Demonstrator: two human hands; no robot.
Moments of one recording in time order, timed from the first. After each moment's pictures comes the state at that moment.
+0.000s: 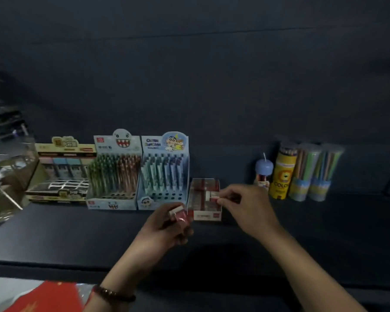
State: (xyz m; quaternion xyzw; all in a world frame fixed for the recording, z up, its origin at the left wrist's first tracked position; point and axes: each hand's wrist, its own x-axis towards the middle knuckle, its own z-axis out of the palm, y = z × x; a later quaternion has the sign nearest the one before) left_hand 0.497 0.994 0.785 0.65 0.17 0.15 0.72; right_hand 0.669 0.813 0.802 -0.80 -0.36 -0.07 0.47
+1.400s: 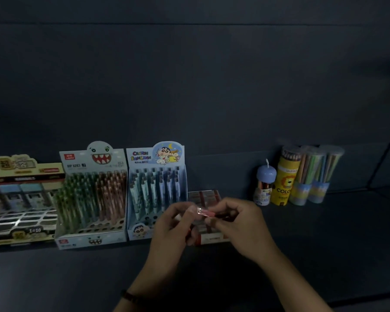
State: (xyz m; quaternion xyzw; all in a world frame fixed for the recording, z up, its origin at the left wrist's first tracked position) left_hand 0.580 1.035 0.770 0.62 0.06 0.22 0.75; right_hand 0.655 0.870 0.793 -0.75 -0.30 0.00 0.58
